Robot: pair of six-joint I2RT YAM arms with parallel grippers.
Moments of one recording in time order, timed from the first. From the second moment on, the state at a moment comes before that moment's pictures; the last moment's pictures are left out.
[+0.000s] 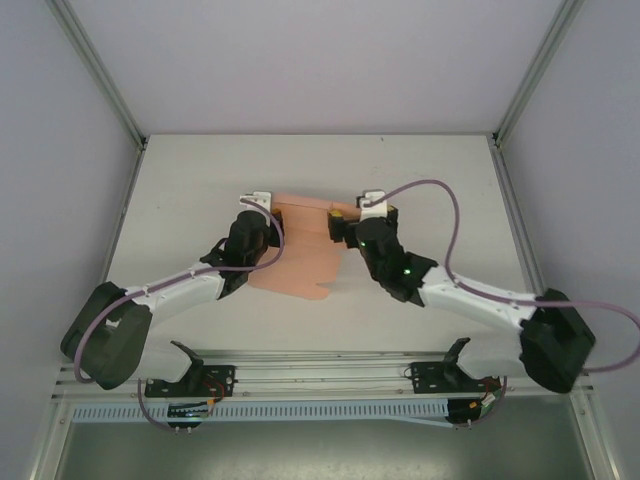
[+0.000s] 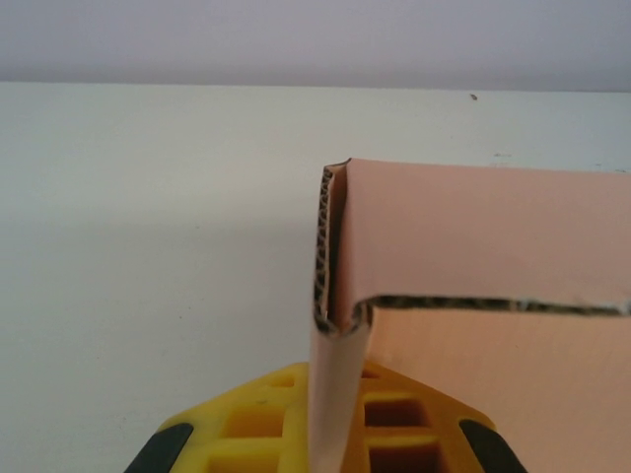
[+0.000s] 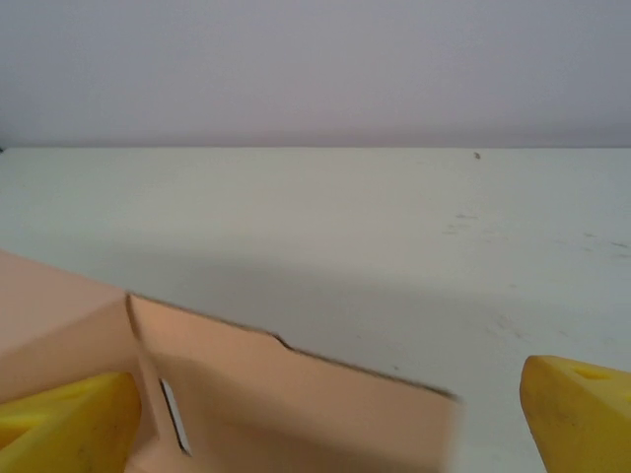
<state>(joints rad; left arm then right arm) -0.62 1.38 0.65 0.33 -0.30 -0.31 0.88 1.21 0.72 0.12 0.61 0.31</state>
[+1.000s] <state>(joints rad) -0.61 1.39 0.68 0.32 -0.22 -0.29 0.76 1.22 0.67 0.04 0.33 0.35</state>
